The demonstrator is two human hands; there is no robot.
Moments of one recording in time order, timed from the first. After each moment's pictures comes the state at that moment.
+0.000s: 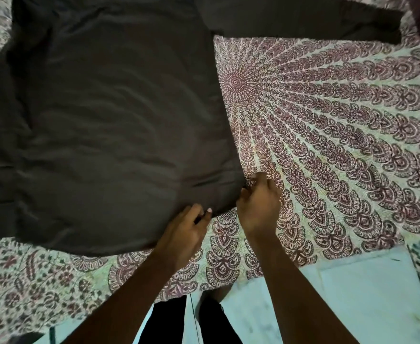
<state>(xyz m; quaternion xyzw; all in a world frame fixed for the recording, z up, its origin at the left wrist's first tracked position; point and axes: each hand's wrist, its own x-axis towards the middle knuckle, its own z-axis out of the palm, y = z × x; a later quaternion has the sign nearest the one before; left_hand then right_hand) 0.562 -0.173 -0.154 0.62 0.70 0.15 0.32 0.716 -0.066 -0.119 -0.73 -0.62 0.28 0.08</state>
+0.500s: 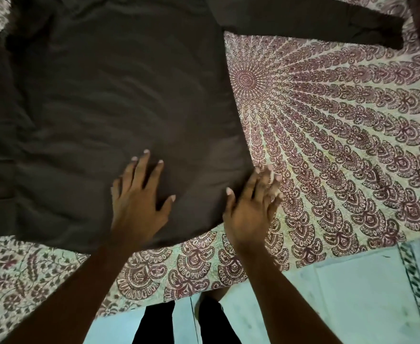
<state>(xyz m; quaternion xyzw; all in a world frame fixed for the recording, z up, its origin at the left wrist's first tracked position) 0.452 -0.164 -0.141 0.60 0.79 0.03 0.14 0.681 -0.110 -0.157 -0.71 -0.69 0.15 0.01</state>
